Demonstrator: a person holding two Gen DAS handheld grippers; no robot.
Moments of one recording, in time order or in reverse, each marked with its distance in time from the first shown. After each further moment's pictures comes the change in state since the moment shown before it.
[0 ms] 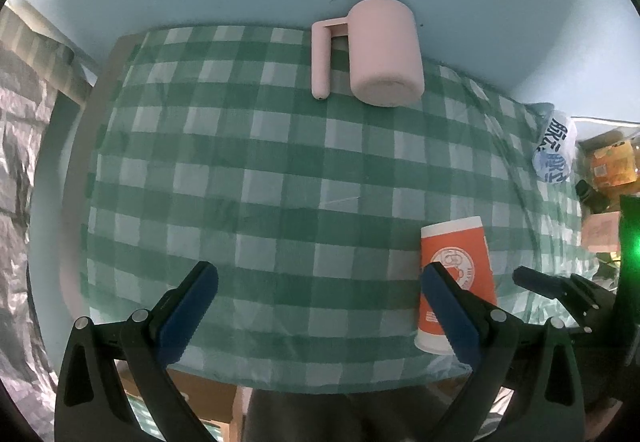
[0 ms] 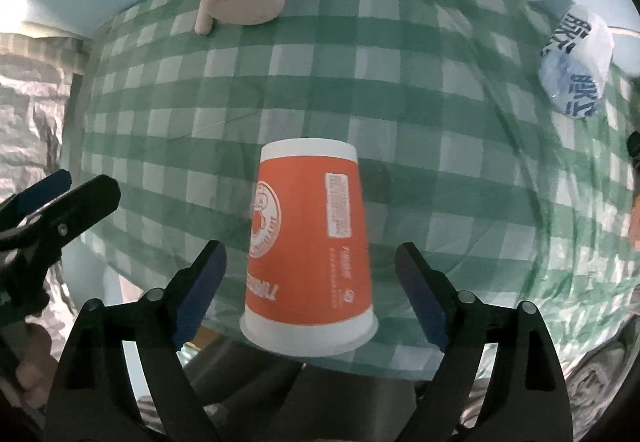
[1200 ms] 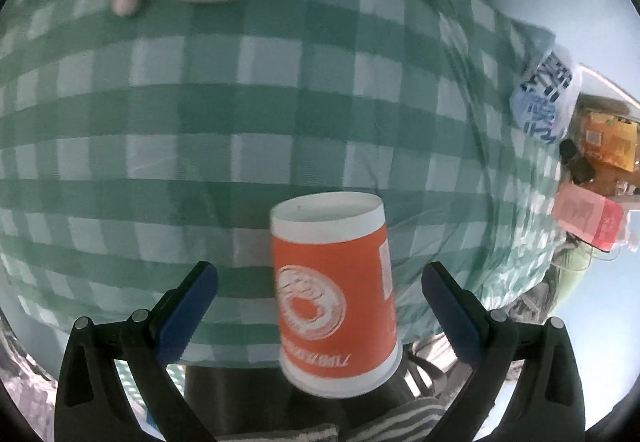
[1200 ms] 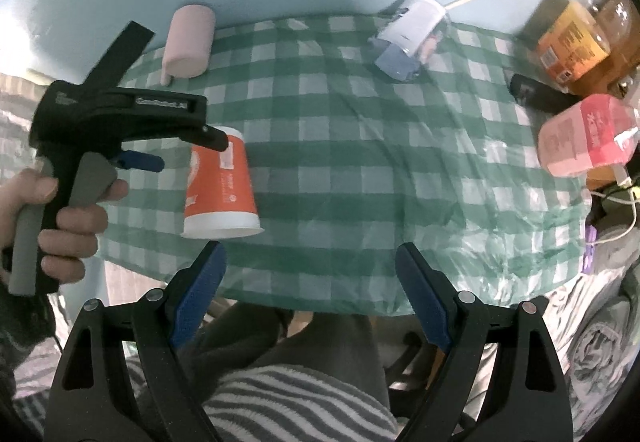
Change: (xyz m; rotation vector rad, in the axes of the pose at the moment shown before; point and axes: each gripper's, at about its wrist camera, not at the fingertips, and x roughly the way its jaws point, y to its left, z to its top) left arm 0.096 -0.105 0.029 0.007 0.468 -0.135; right arm -0.104 -0.078 -0.086 0.139 -0.169 -0.071
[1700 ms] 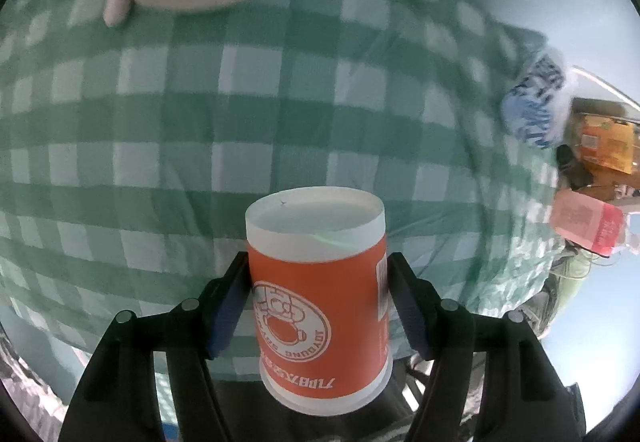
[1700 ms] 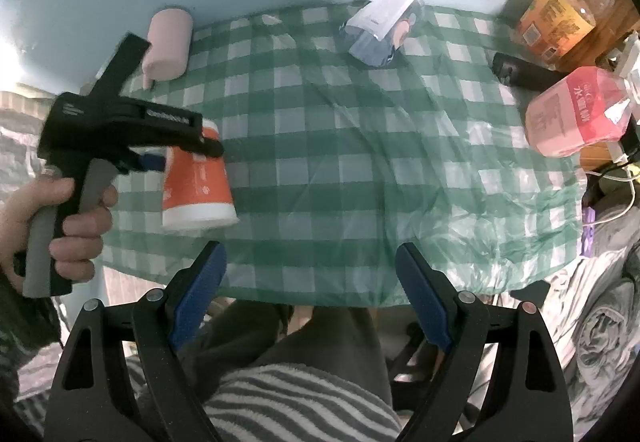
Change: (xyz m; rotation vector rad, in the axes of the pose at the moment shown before) left arm -0.011 -0.011 -0.008 0.015 -0.108 -0.002; right arm 0.002 -0.016 -0.005 0.038 0.016 -0.007
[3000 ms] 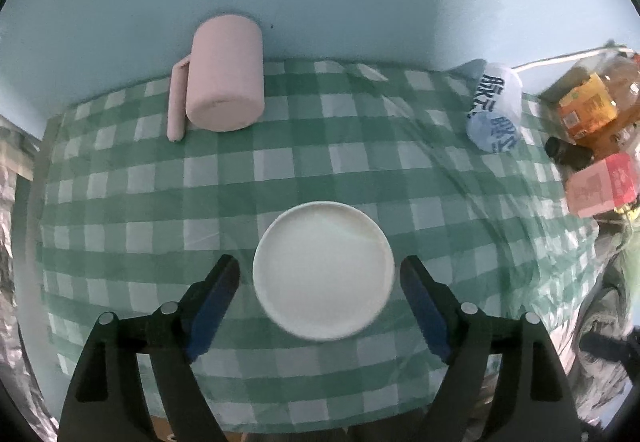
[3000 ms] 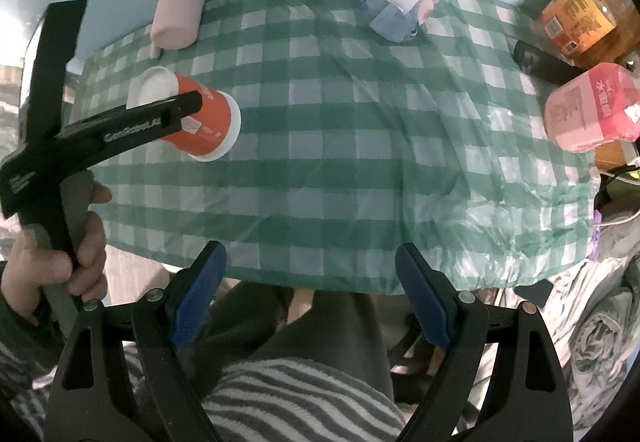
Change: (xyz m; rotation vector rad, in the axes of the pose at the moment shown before) left arm -0.044 -0.018 -0.060 0.229 -0.458 0.163; right arm 0.014 0.010 -0.008 -0.040 0.052 0.018
